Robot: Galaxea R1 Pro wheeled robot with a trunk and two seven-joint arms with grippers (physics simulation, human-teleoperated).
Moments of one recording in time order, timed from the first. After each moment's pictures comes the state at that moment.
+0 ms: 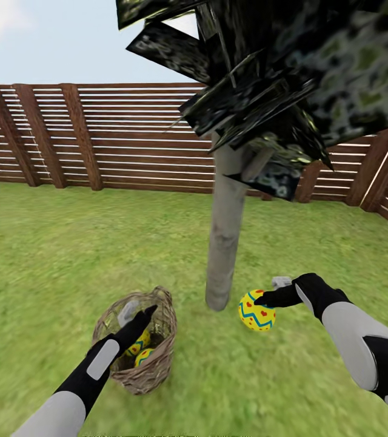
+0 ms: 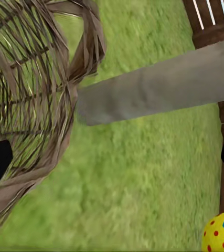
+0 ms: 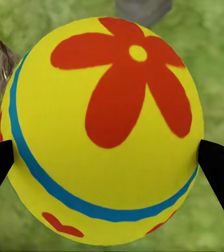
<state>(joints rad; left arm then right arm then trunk) -0.60 -0.01 -0.04 -0.60 0.94 0.21 -0.17 -1.07 -0.16 -0.11 -0.25 0.33 0.64 0.59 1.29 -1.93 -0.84</state>
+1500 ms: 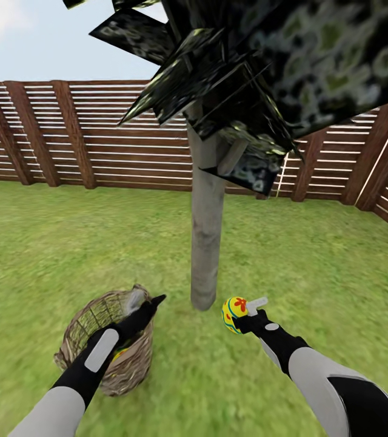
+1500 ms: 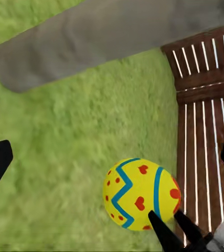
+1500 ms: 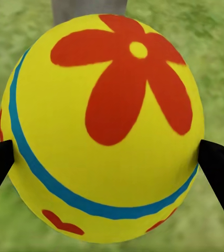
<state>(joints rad) -0.60 0.00 -0.04 -0.72 0.95 0.39 -0.26 -0.88 0.03 -0.10 -0.11 0.38 -0.09 0.09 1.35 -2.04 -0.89</state>
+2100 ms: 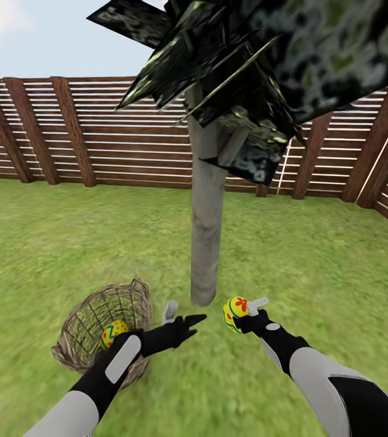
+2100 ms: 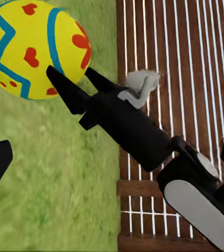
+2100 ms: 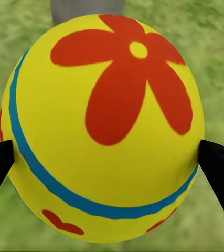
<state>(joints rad) -0.59 -0.05 -0.28 -0.73 0.95 0.66 -0.54 -0.88 0.03 -0.10 -0.11 0.37 -0.09 0.09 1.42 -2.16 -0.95</state>
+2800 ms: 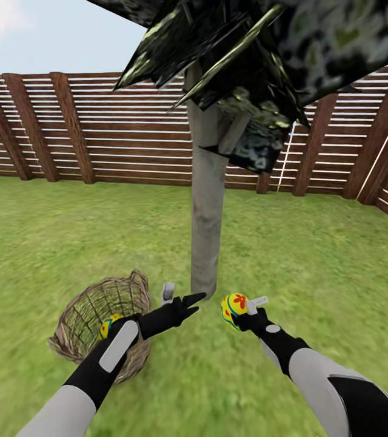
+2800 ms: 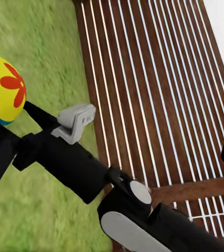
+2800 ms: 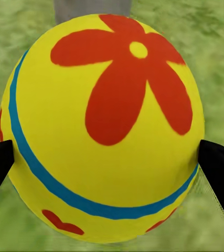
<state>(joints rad) -0.59 -0.03 -0.28 -0.91 1.03 0.66 -0.54 -0.88 0.03 -0.10 -0.10 0.36 -0.17 0.08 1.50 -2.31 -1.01</state>
